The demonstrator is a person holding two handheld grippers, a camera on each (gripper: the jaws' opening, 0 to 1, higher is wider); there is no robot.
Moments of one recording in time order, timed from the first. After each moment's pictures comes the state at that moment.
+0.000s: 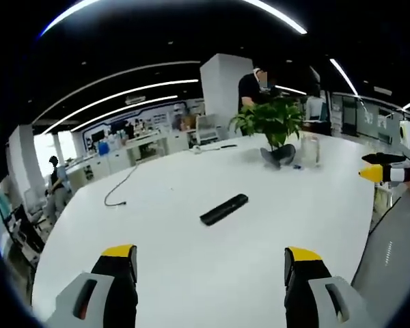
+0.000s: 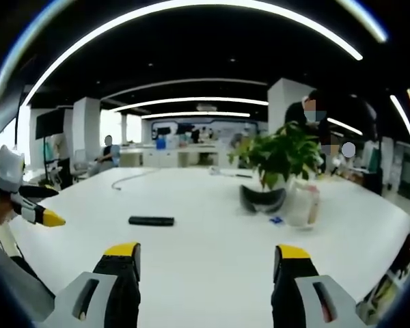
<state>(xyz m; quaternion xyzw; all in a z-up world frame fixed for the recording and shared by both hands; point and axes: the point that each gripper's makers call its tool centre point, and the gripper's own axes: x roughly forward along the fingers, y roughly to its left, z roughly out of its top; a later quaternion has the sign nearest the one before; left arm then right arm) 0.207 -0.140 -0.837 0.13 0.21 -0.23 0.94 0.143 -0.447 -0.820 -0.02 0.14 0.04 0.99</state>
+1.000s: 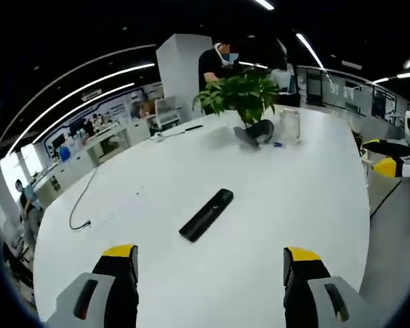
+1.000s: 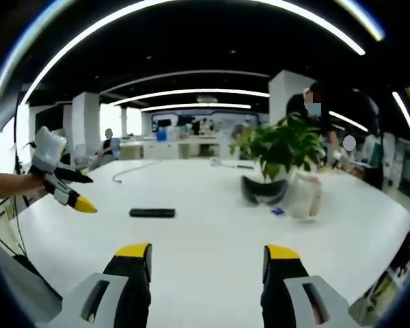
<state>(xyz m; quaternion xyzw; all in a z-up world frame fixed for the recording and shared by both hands) 0.283 -0.187 -0.861 0.19 0.27 -0.34 0.88 0.141 -0.446 -0.831 -0.02 0.17 0.04 0.98</state>
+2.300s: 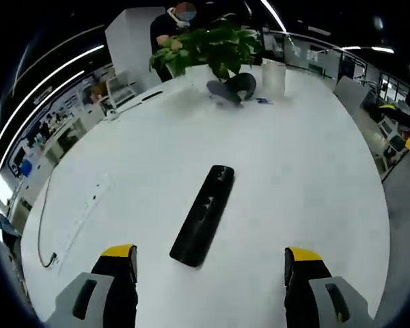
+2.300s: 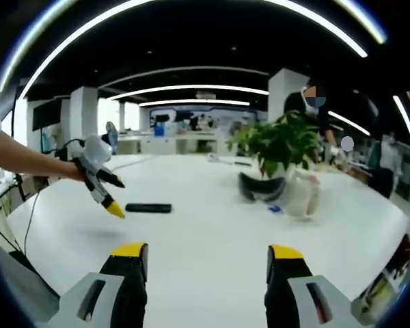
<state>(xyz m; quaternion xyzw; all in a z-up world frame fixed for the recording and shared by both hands) 0.364 -0.222 -0.941 0.27 0.36 -0.43 0.78 0.144 -0.449 -0.837 -0.03 0.18 0.04 0.98</state>
